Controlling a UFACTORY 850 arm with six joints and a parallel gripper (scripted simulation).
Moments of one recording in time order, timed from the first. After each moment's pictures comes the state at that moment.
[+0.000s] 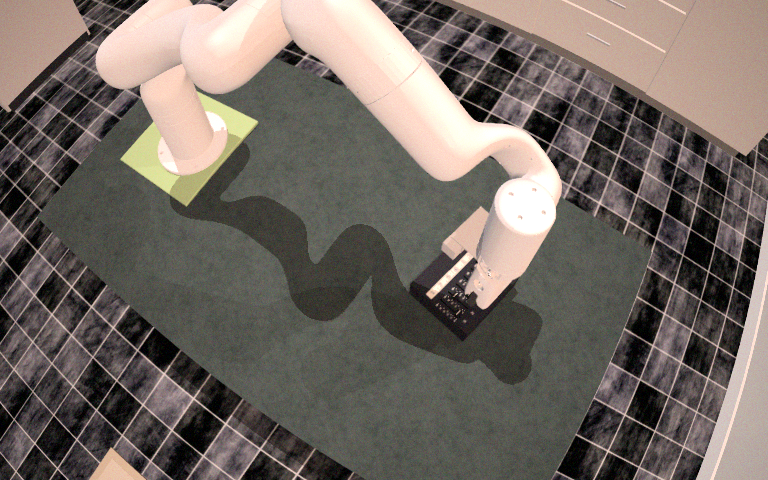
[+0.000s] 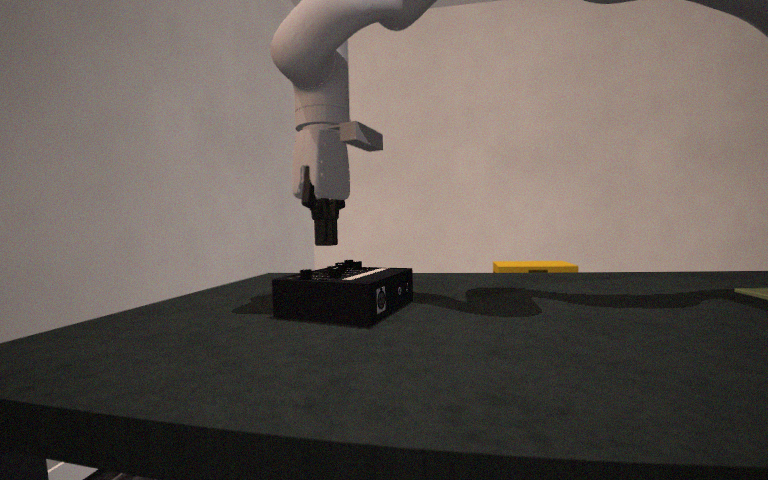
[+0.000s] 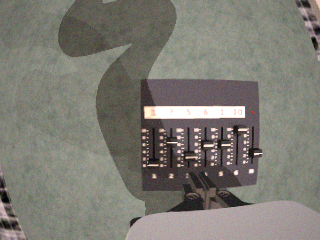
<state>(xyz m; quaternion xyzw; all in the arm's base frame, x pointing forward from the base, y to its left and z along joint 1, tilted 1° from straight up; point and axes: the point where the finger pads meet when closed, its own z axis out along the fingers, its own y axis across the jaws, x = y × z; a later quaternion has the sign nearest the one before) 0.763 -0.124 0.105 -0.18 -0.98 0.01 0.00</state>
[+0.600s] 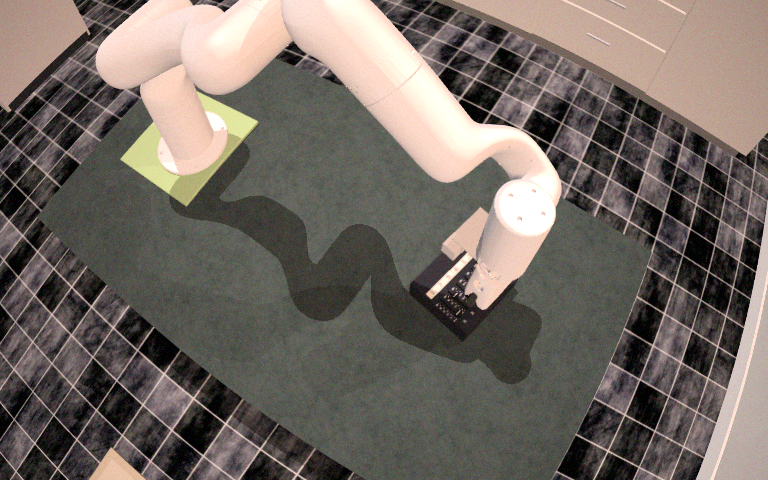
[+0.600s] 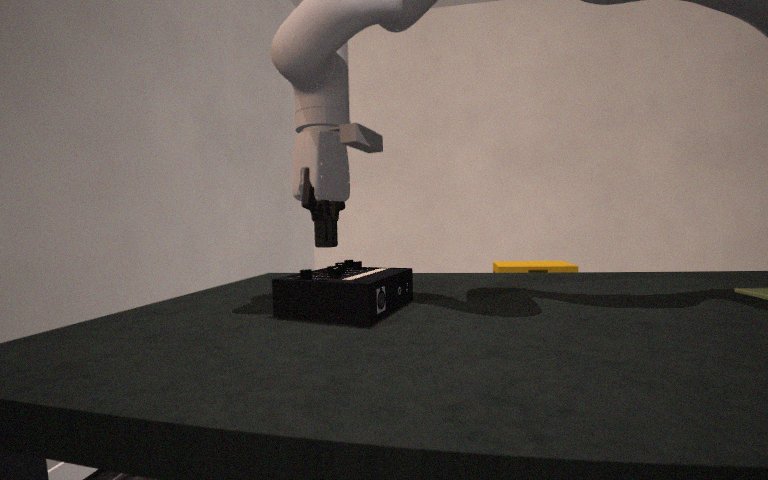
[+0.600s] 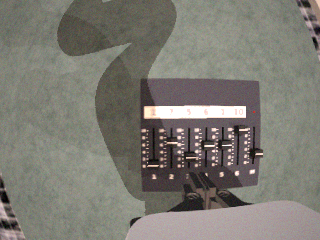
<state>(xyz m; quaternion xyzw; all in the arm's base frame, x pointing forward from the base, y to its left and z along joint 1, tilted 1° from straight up) 0.763 -0.124 0.102 -0.18 -0.98 0.01 0.00</state>
